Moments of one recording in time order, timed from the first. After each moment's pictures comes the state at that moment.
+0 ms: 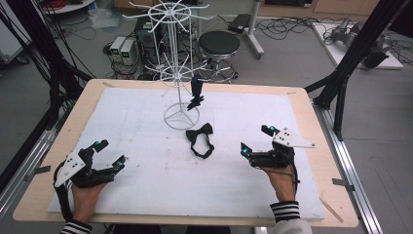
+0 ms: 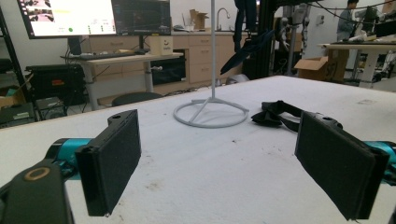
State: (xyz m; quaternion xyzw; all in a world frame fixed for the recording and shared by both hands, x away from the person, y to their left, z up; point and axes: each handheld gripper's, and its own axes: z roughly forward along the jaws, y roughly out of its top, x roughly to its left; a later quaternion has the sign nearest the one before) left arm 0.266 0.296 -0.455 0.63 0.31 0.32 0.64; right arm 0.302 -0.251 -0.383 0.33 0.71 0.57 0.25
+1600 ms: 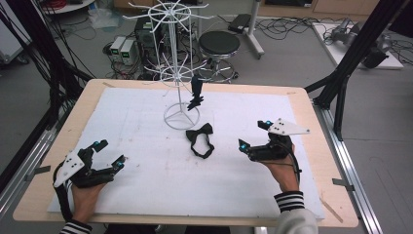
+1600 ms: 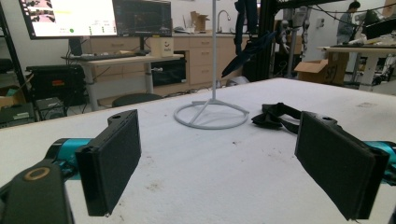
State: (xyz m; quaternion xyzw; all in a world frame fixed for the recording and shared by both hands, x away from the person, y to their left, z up) left arm 0.266 0.298 -0.455 0.63 0.31 0.32 0.64; right arm 0.323 -0.246 -0.367 0.31 0.75 0.53 0.22
